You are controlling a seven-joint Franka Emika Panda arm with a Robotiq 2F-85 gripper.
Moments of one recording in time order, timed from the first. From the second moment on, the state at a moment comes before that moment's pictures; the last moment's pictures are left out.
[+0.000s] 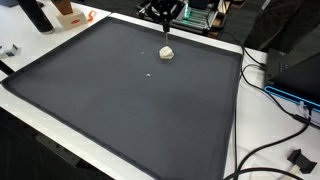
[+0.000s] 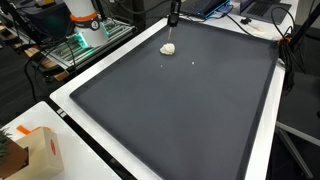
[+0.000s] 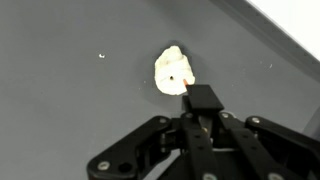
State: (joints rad) arm 0.13 0.05 0.09 -2.24 0.07 2.10 -0.39
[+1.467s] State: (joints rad) arm 0.13 0.14 0.11 -2.23 0.07 2.18 -0.42
